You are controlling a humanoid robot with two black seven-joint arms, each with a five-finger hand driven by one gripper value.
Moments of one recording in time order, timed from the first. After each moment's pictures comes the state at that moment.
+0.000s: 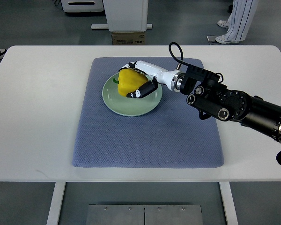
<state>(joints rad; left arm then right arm) 0.00 0.00 -0.11 -0.23 0.09 0.18 -0.17 1.21 0.00 0.00 0.66 -0.88 0.00 0.24</state>
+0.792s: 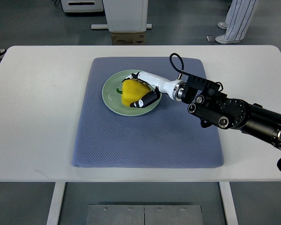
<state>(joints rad) 0.00 0.00 -0.11 -0.23 0.09 0.18 -0.17 1.16 0.00 -0.02 0.66 -0.89 0.00 0.24</state>
